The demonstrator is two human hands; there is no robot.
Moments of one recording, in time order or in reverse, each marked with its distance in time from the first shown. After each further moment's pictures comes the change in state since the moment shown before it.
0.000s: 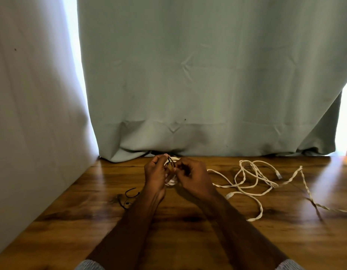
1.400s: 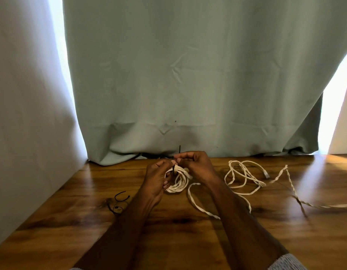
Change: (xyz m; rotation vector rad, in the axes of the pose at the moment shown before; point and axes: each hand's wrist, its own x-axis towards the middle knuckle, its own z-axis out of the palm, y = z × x) left_hand -0.025 0.004 0.010 0.077 -0.344 -0.021; right_hand 0.025 0.003 -0.040 0.372 0.000 0.412
